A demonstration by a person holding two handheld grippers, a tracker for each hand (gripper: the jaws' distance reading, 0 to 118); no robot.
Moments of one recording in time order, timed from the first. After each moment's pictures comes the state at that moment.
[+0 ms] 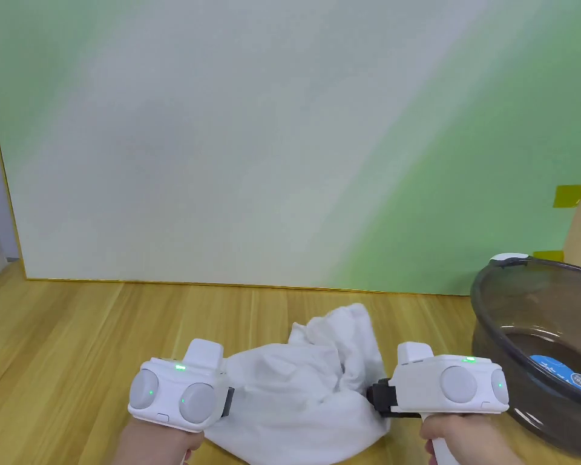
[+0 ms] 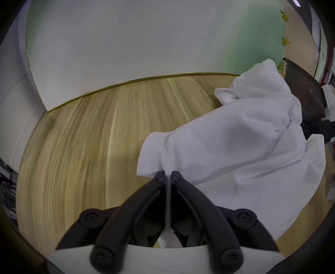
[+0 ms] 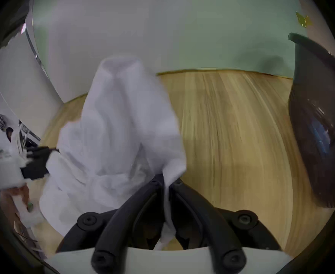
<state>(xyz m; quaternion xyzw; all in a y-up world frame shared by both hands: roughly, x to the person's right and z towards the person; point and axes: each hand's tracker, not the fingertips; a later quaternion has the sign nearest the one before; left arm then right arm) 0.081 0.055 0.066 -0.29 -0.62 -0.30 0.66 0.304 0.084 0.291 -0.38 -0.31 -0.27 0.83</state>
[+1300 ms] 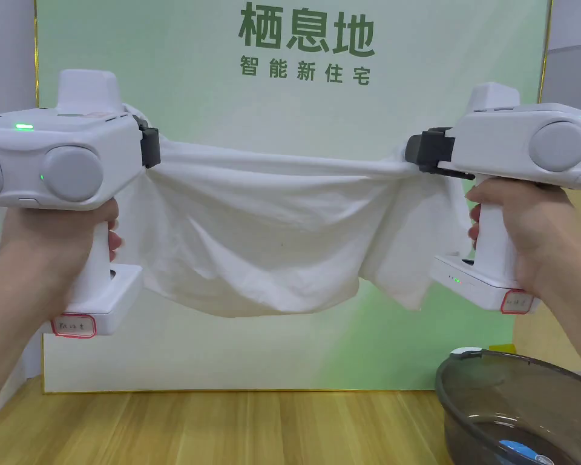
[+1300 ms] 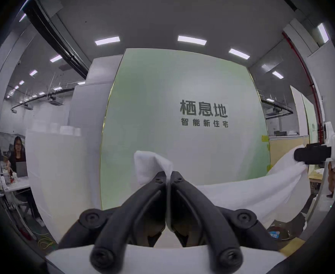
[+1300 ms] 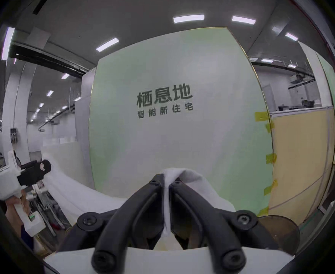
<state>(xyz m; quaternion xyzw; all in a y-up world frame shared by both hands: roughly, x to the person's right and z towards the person) -0.025 0.472 0.070 0.04 -0.64 0.06 0.76 0.187 0.555 0.351 0.02 -0.36 -0.05 0.93</state>
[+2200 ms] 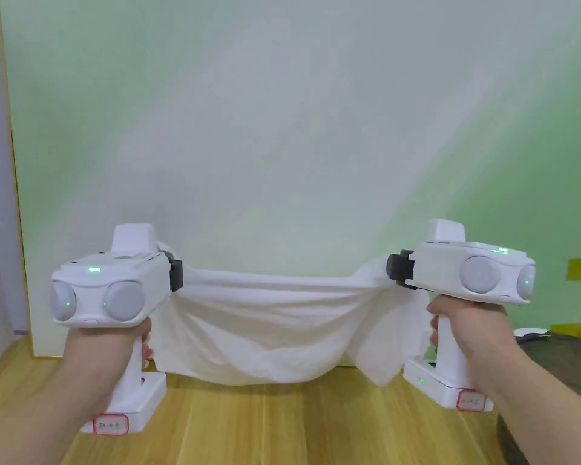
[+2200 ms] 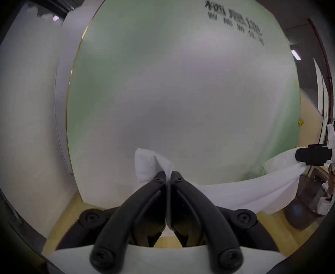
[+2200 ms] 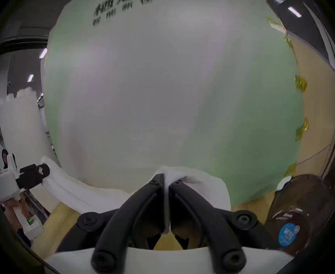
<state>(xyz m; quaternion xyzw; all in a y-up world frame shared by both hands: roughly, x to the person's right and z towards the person) 0.132 0.223 -0.068 -0.16 -0.63 -0.06 0.76 0.365 0.301 0.204 -0.15 -0.39 -0.15 0.90</state>
